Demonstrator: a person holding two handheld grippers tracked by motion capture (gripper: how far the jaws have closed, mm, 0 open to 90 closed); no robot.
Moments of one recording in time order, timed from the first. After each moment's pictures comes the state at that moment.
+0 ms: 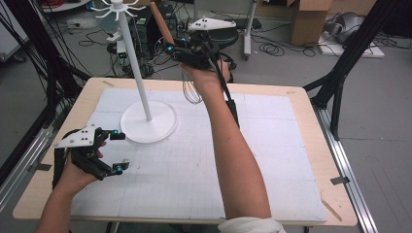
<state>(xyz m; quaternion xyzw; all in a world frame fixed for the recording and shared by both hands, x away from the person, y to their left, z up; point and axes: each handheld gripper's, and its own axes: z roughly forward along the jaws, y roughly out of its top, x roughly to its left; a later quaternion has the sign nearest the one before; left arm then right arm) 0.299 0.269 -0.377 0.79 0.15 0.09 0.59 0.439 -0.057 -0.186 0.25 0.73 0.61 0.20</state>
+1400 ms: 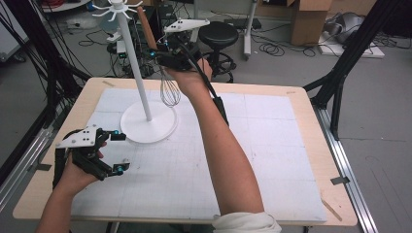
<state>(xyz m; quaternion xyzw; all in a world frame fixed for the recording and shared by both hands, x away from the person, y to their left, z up) 0.300 0.268 -0.379 0.80 0.15 0.09 0.58 0.440 -0.016 -0.191 0.22 0.77 0.57 0.20</state>
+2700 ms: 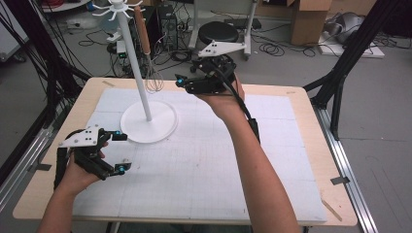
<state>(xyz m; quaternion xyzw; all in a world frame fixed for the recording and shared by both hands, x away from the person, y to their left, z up) 0.302 0.266 -0.382 0.80 0.15 0.08 0.58 0.389 -0.093 -0.211 0.23 0.78 0.54 0.21</state>
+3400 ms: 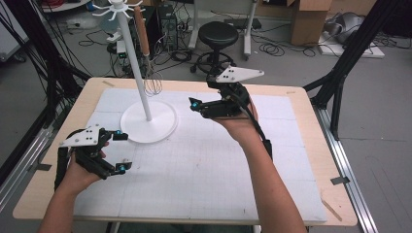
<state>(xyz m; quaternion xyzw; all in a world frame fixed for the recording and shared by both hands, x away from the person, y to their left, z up) 0.304 0.265 -0.383 0.79 0.16 0.08 0.58 0.361 -0.130 -0.251 0.24 0.78 0.54 0.19</state>
